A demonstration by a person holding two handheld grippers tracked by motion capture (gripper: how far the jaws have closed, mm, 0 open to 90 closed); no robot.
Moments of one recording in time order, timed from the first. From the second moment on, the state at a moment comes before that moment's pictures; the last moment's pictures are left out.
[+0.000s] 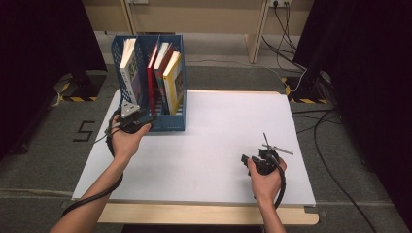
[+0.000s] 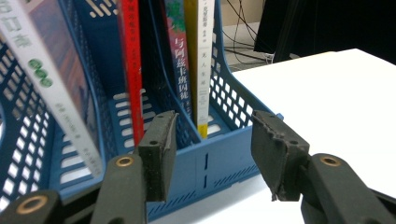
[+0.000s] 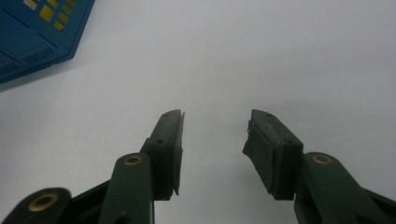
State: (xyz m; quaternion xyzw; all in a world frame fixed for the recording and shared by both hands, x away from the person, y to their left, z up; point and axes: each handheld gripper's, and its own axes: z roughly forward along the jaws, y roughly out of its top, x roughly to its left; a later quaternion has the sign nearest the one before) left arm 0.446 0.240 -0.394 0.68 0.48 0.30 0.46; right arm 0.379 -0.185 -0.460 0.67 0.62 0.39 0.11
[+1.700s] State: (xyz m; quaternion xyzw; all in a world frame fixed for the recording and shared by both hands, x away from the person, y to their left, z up) left arm 0.379 0.299 -0.452 0.69 0.49 0.29 0.44; right arm 0.379 -0.185 -0.461 0.67 0.62 0.38 0.12
